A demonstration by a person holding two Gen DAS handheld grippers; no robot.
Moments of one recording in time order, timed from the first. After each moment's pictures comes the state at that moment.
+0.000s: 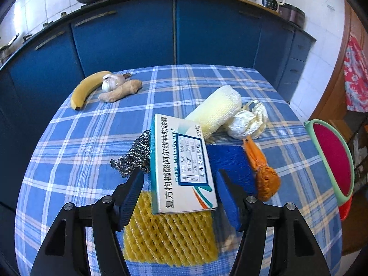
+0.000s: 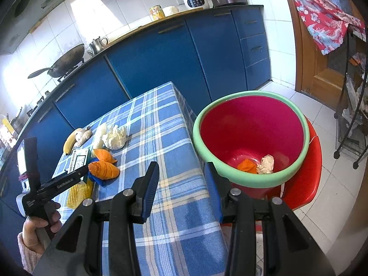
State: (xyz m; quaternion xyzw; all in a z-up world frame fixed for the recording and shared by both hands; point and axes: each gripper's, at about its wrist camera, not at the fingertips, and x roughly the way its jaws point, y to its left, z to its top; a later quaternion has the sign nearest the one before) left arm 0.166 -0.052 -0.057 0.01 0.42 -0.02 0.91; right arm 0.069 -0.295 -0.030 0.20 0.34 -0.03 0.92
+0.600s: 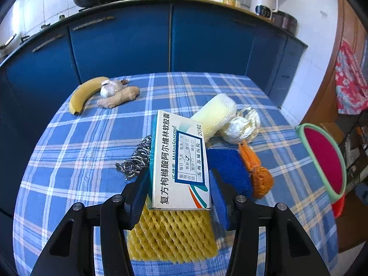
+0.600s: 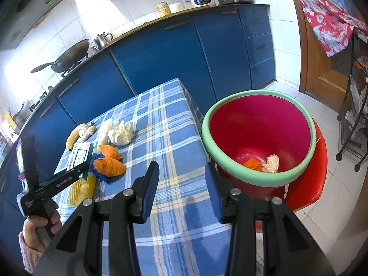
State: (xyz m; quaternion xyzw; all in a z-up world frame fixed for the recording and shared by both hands) left arm 0.157 -0.039 -0.045 -0.01 0.40 -0.05 0.91; right arm 0.074 -0.280 -0.029 0.19 0.35 -0.02 0.92
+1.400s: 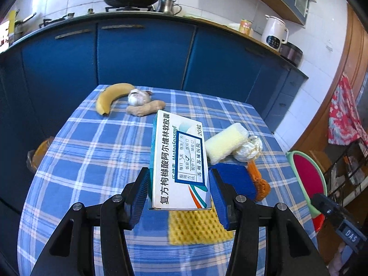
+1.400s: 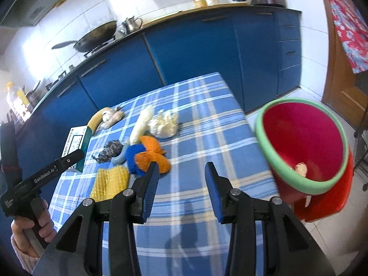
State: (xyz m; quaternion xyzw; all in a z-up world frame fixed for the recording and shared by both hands) left arm 0.129 0.027 -0.015 -0.09 0.37 -0.05 0.92; right arm 0.107 -0.202 -0.021 0.15 0.36 0.06 0.92
